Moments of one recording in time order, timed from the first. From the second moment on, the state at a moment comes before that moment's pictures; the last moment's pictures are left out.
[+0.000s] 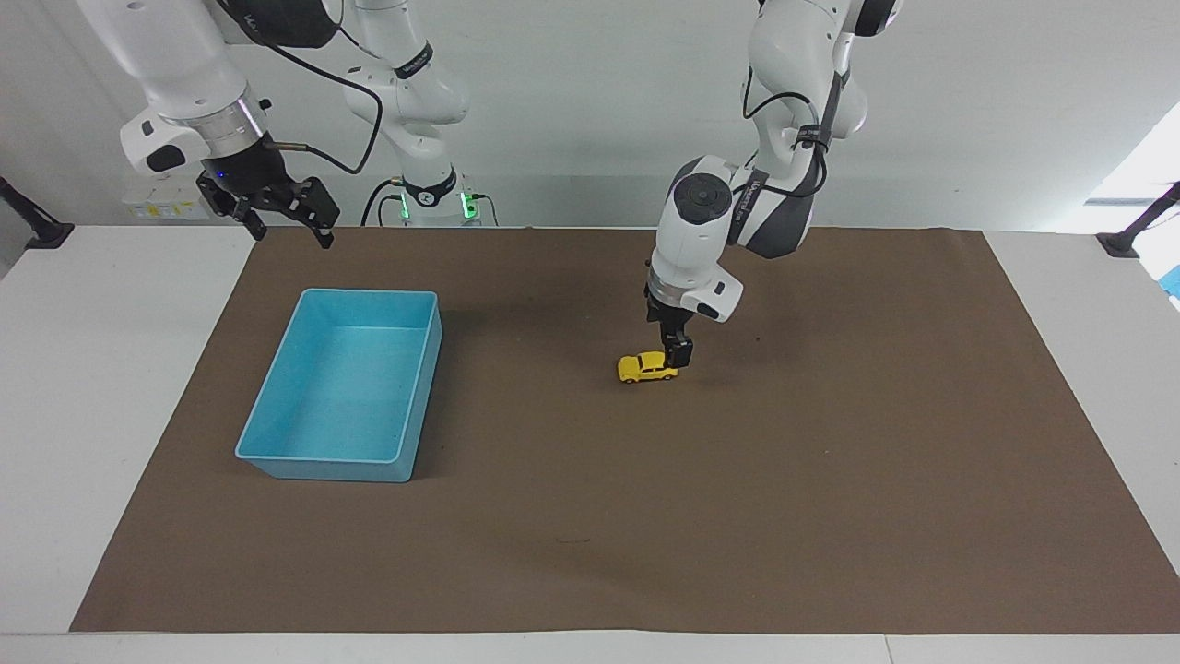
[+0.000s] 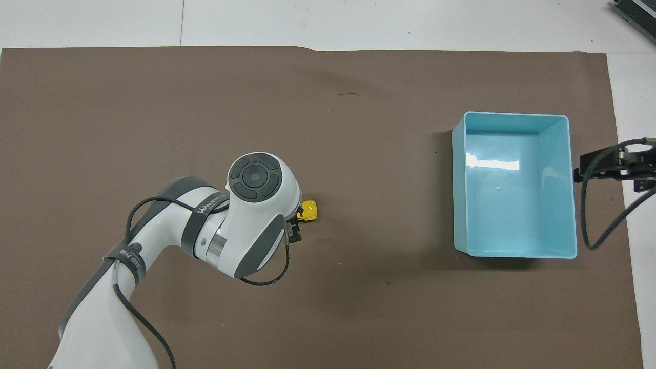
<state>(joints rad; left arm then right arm) -0.58 0.29 -0.05 -1.92 -0.06 2.19 -2.36 -0.11 -0.02 0.06 -1.57 0.01 1.51 0.13</state>
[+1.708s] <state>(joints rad) -0.56 0.31 -0.04 -1.98 -0.02 2.26 -2.25 -0.11 -0.02 0.06 -1.57 0.01 1.51 0.13</state>
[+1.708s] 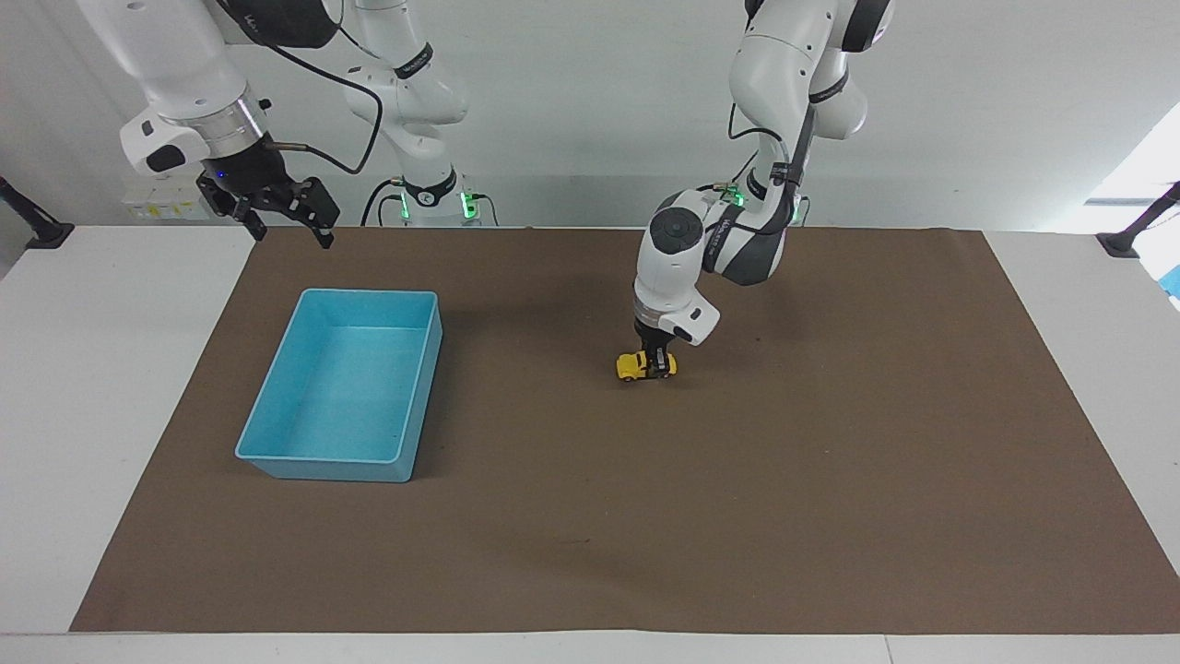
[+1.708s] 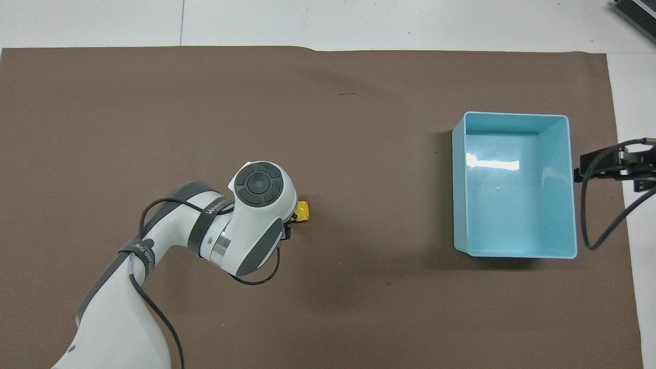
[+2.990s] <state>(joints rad) -0.39 0.20 -0.02 -2.05 -0.02 2.21 -2.07 -0.11 -0.02 0.06 -1.57 0.01 1.51 0.13</state>
